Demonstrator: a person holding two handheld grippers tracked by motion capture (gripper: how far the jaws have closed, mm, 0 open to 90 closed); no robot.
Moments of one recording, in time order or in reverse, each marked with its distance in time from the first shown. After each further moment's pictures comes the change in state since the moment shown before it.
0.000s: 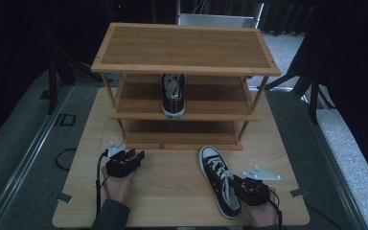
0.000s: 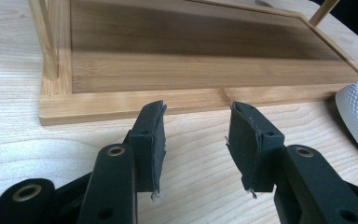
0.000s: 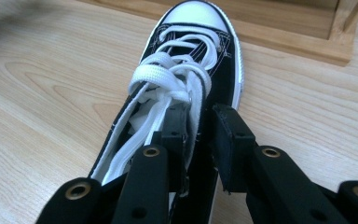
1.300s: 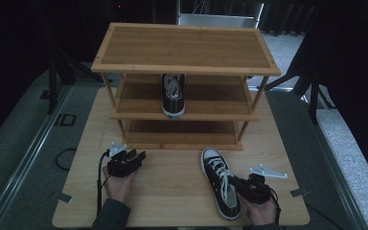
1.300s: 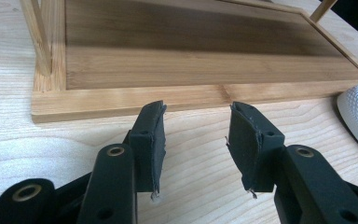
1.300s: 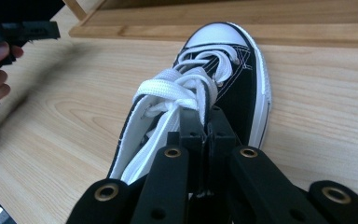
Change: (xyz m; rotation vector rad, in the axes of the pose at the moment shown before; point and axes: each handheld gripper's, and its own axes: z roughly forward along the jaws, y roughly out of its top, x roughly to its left) left arm 0.000 -0.001 0.005 0.015 -0.003 -0.004; right arm -0.008 0.001 0.000 -0.060 0.134 0.203
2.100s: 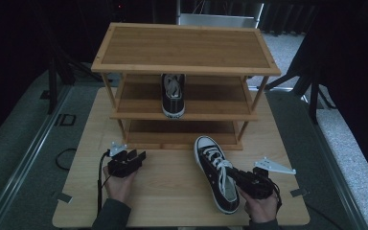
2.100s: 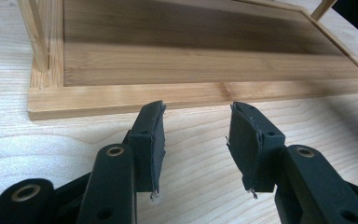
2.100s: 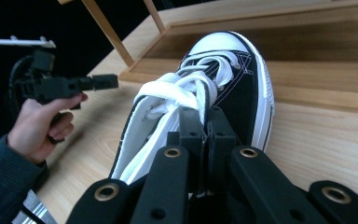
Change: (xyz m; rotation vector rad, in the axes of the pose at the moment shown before) left arm 0.000 -0.001 0.002 0.007 -0.002 -0.005; right arm 0.024 0.032 -0.023 -0.124 0.112 -0.010
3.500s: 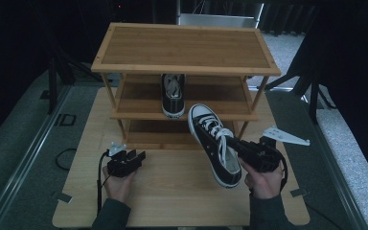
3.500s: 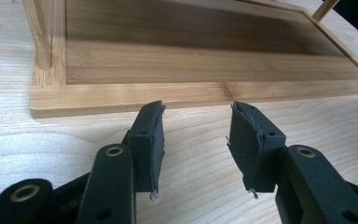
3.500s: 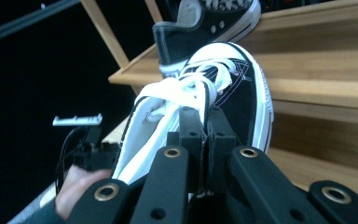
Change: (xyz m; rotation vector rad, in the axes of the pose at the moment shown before) left arm 0.002 0.000 0.000 -0.001 0.001 -0.012; right arm 0.034 0.092 -0.015 -0.133 0.068 -0.056
